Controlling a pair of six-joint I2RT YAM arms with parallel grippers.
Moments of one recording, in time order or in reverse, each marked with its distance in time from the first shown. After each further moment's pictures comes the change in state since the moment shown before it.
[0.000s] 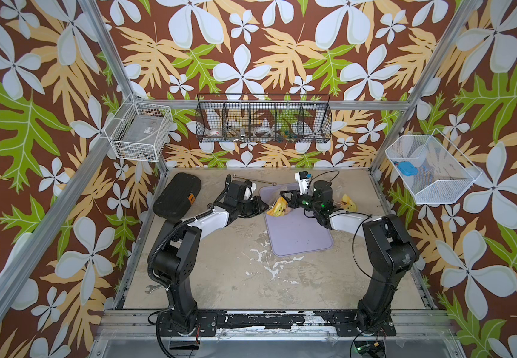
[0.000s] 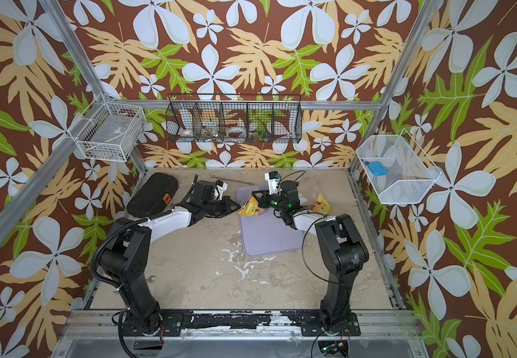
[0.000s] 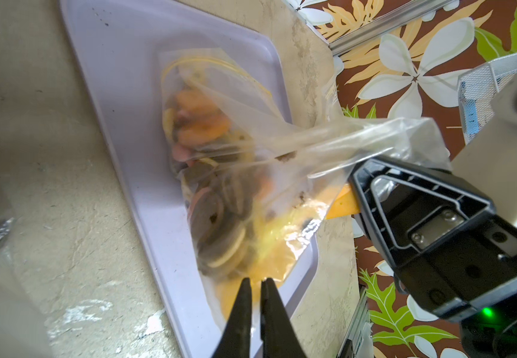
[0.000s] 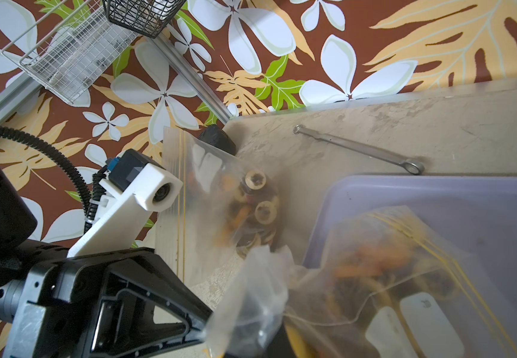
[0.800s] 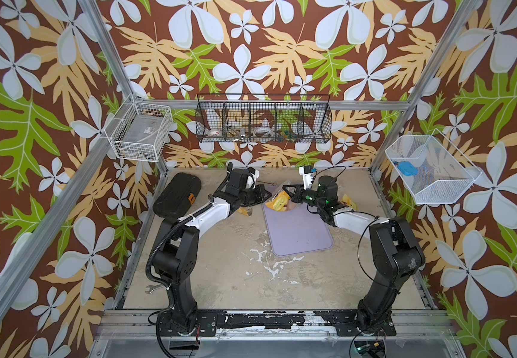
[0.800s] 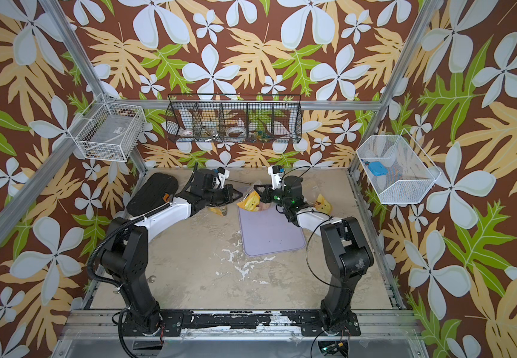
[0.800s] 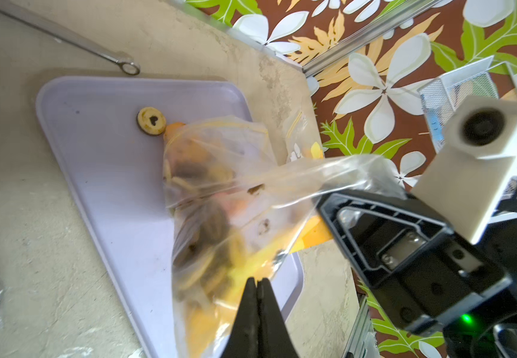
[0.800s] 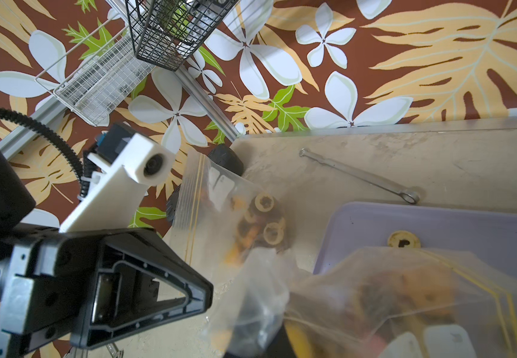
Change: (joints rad) left arm -0.003 0.002 0.150 -0.106 -0.024 0.063; right arm -0.023 -0.046 0.030 -0.021 -0.014 0.016
